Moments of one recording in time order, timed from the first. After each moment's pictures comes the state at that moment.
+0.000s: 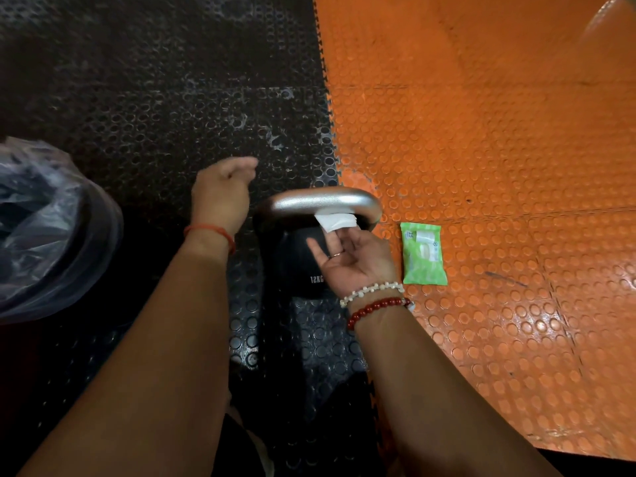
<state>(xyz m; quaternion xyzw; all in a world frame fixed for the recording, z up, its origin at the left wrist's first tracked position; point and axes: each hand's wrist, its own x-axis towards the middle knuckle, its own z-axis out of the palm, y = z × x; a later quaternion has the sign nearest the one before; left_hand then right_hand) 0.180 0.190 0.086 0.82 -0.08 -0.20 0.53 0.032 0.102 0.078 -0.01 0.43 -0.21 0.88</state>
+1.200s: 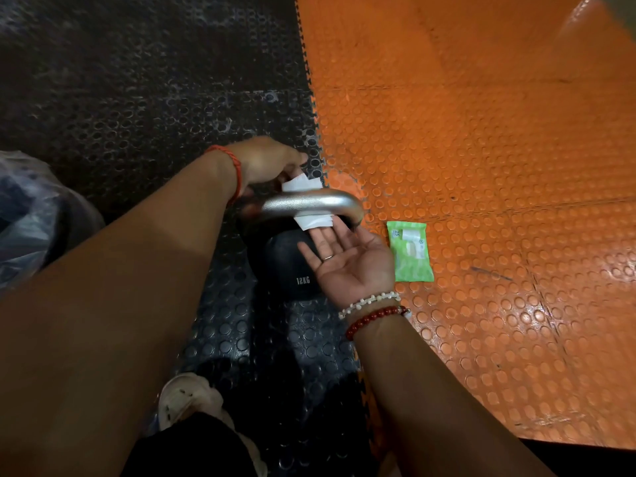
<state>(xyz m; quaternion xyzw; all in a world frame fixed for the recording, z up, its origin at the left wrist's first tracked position) 0.192 0.116 0.123 0.84 -0.21 -0.44 0.24 0.012 0.096 0.077 -0.01 0.38 -0.20 0.90</state>
